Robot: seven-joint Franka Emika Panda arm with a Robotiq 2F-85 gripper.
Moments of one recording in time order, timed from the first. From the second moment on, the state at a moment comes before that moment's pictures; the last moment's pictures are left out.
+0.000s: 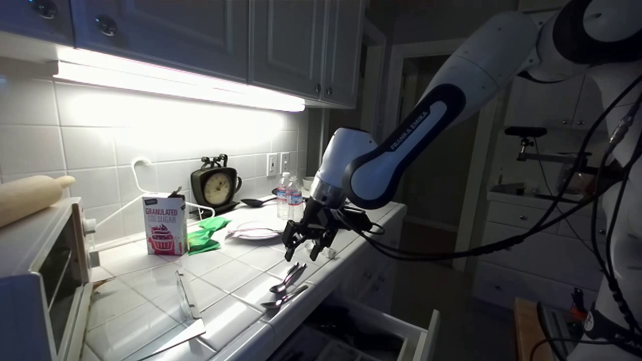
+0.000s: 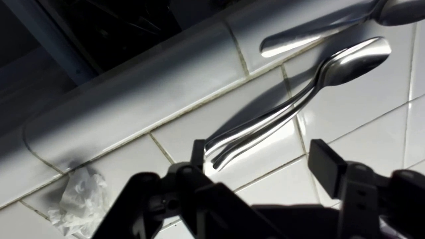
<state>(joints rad) 0.14 0.34 0.11 -2.16 0.02 2.84 0.62</state>
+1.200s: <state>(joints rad) 0.19 0.44 0.05 -2.08 0.02 2.86 0.61</state>
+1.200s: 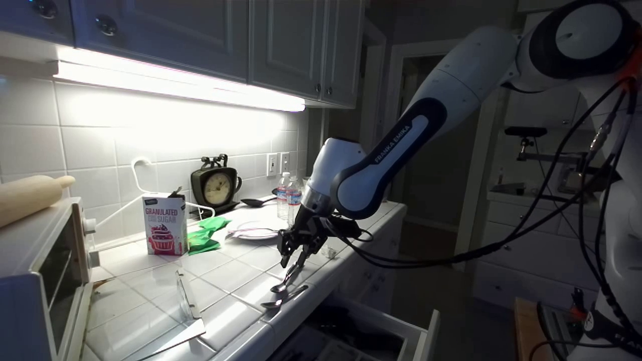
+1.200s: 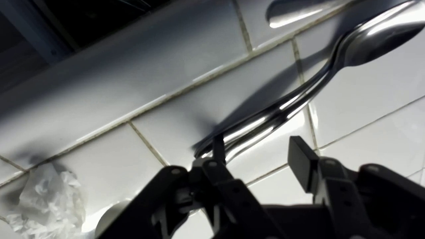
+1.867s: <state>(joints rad) 0.21 0.47 0.03 -2.03 0.02 2.86 0.61</state>
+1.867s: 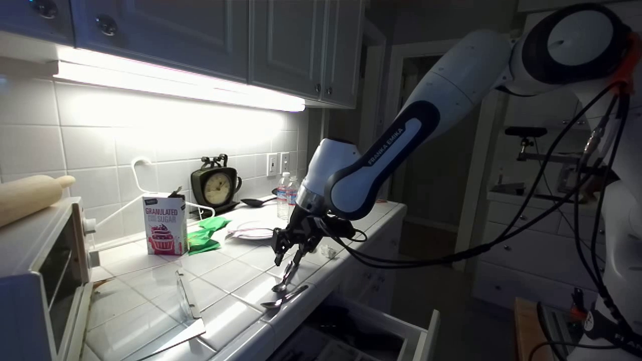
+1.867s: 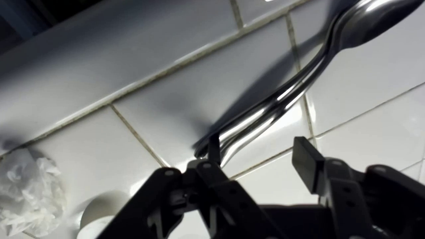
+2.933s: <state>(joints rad) 0.20 0.47 0.02 -2.02 0.02 2.85 0.58</state>
